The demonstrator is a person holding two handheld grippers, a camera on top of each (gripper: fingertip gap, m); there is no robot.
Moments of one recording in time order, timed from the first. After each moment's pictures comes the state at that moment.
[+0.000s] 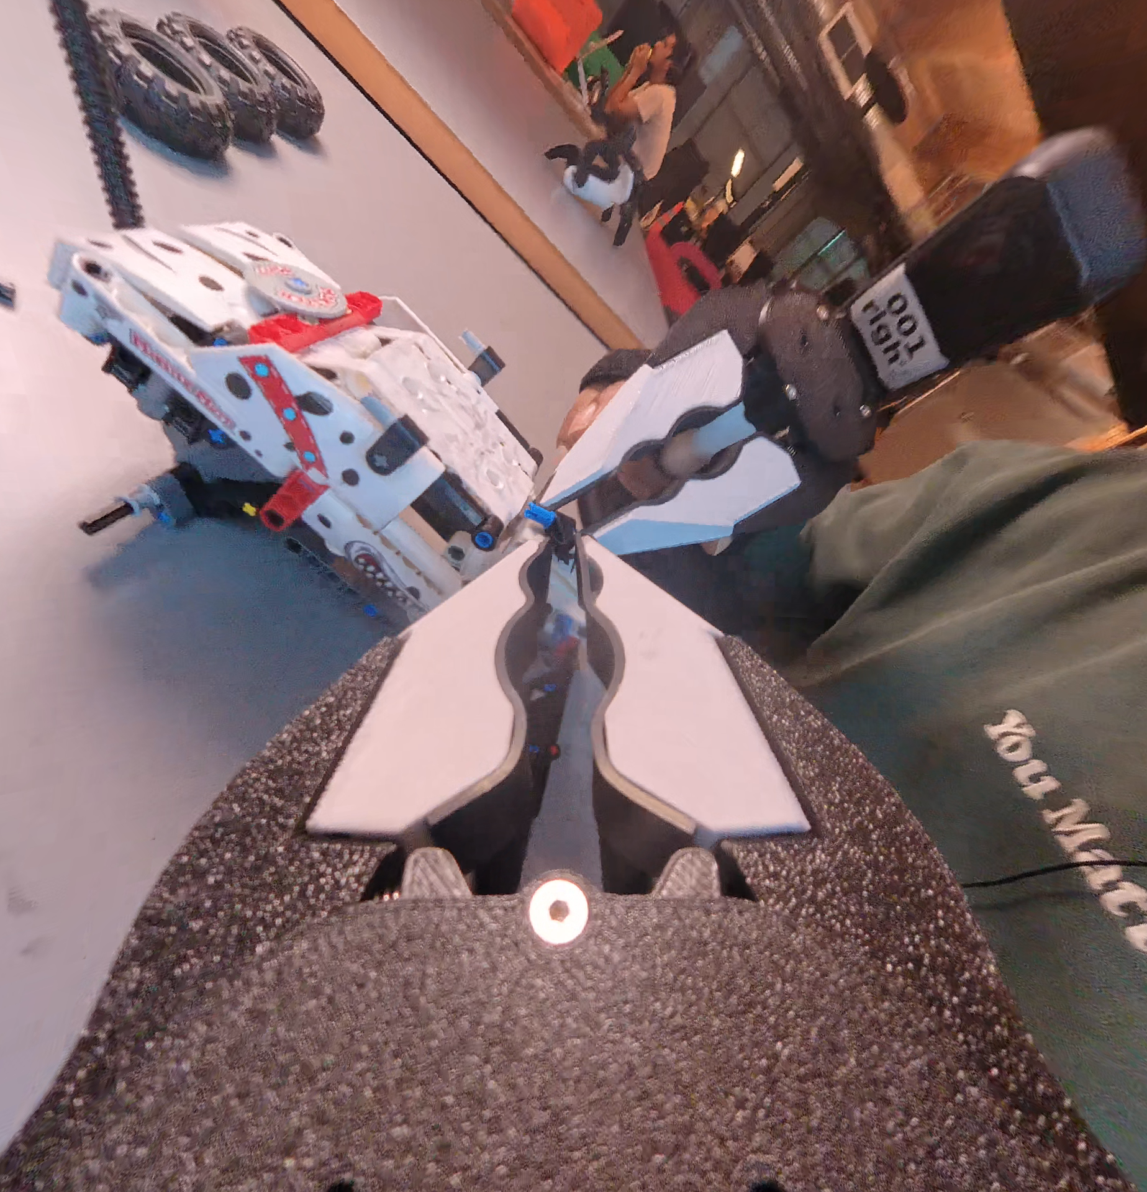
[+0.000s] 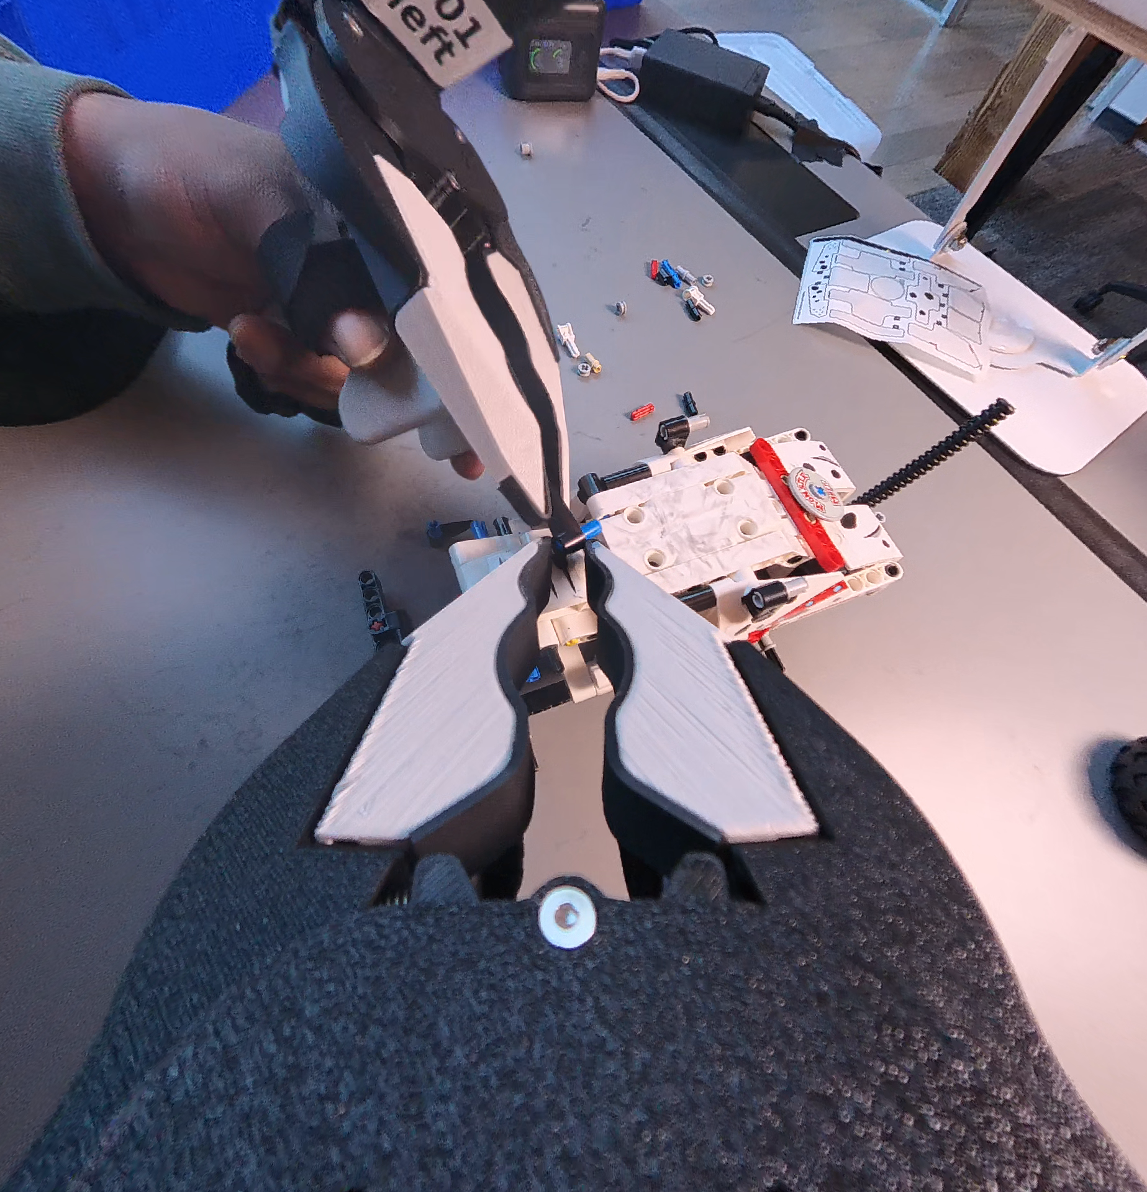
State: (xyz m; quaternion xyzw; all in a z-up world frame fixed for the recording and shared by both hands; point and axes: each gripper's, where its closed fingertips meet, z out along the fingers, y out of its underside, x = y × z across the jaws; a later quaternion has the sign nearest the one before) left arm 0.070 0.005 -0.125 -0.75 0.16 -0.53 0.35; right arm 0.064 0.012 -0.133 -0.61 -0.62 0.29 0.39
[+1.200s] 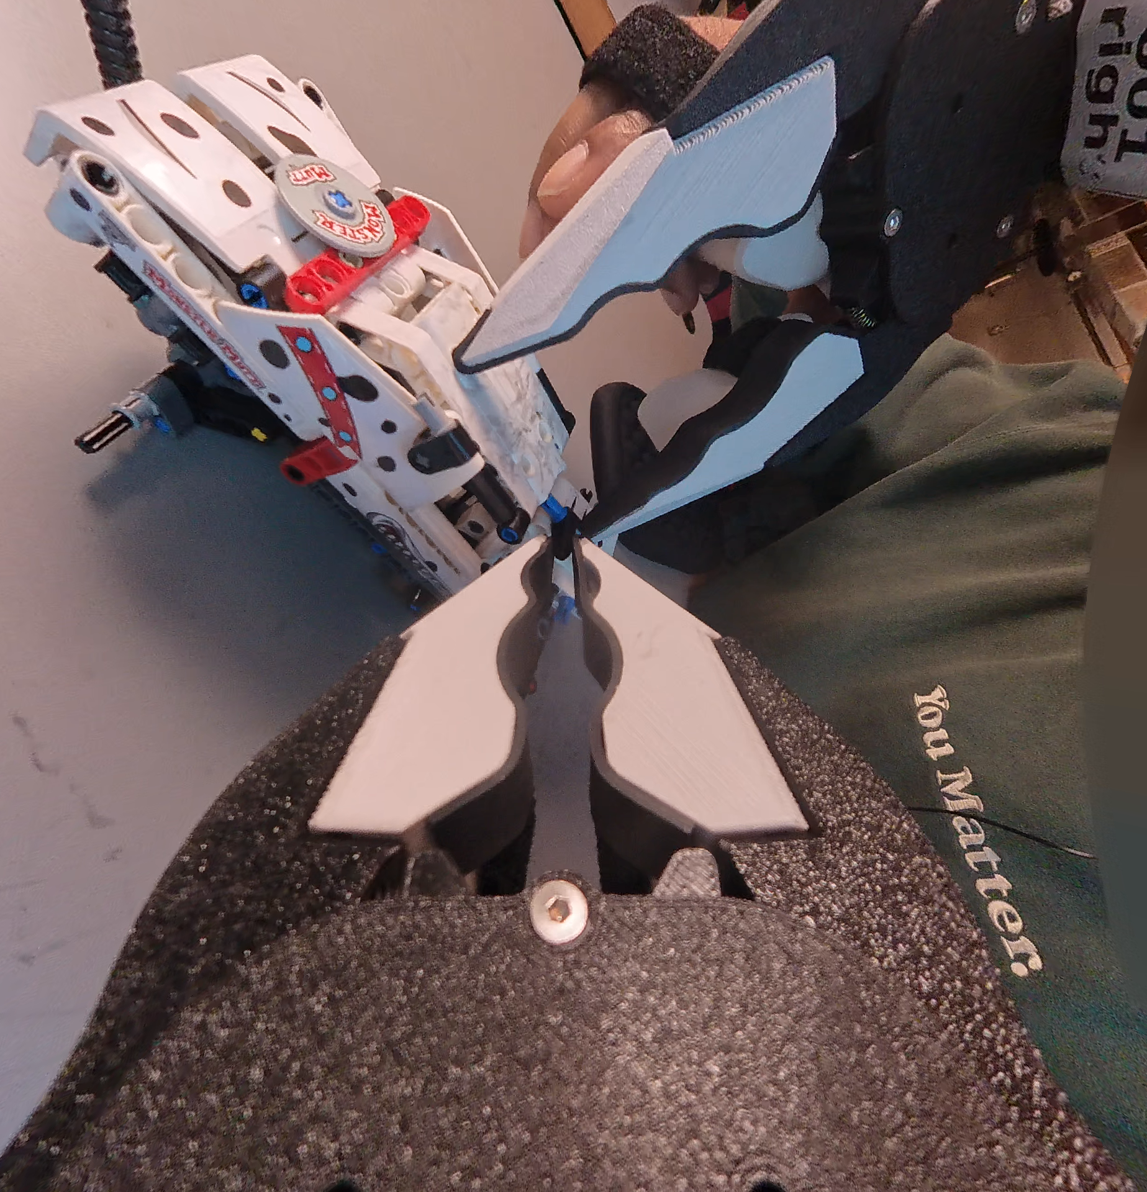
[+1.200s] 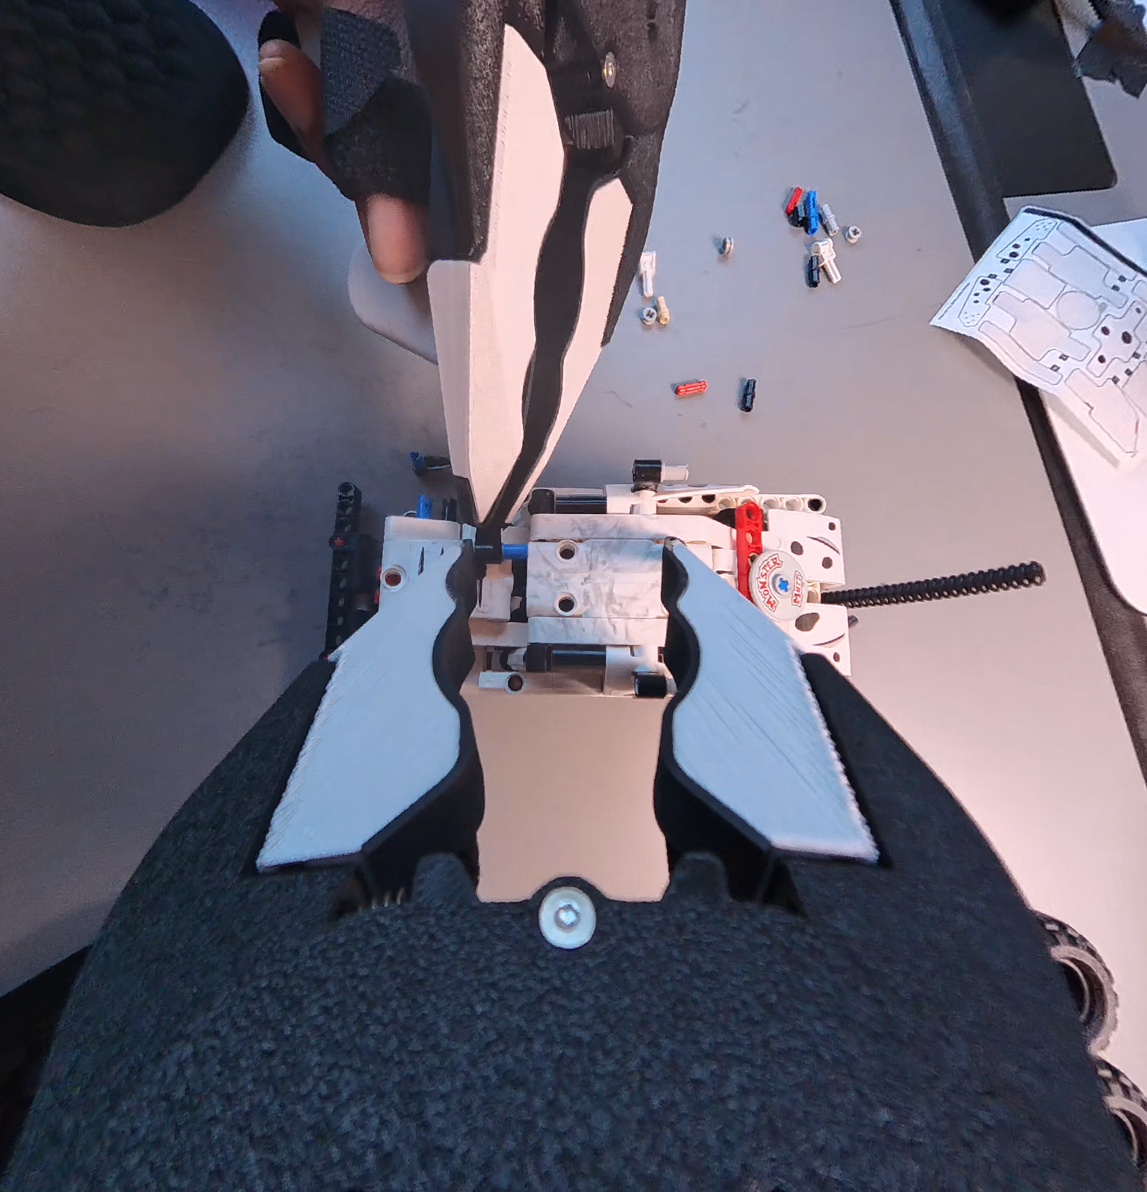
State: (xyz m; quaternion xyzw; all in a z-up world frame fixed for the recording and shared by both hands) left arm 0.064 0.011 -0.130 -0.82 0.16 -0.52 0.18; right arm 0.051 0.036 -0.133 -0.53 -0.77 0.26 0.25
